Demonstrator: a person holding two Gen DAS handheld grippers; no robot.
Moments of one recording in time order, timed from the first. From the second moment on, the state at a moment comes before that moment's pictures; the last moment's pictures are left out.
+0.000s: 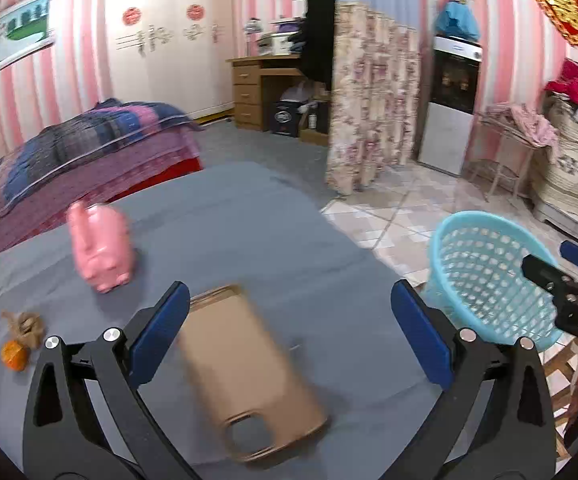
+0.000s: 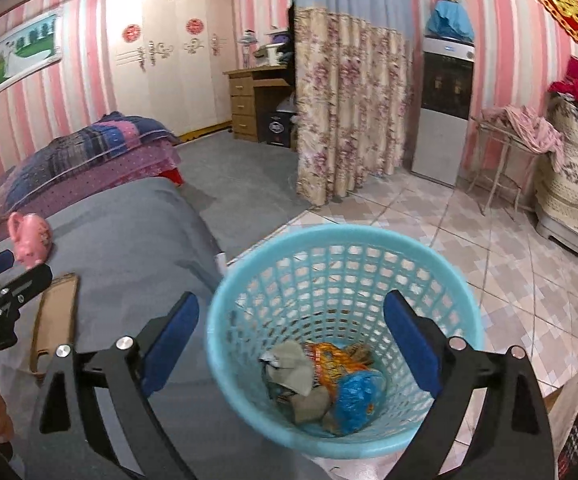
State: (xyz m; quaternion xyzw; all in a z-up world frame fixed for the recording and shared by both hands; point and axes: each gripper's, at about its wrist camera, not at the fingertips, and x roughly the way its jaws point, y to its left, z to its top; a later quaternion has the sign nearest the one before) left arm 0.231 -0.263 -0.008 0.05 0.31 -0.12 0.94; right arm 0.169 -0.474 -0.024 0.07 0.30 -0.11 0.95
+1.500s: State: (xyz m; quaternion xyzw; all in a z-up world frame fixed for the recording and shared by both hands) left arm 0.185 0.046 -0.014 -0.02 0.33 0.10 0.94; right arm 0.254 -0.170 -0.013 0.00 0.34 0.13 0.93
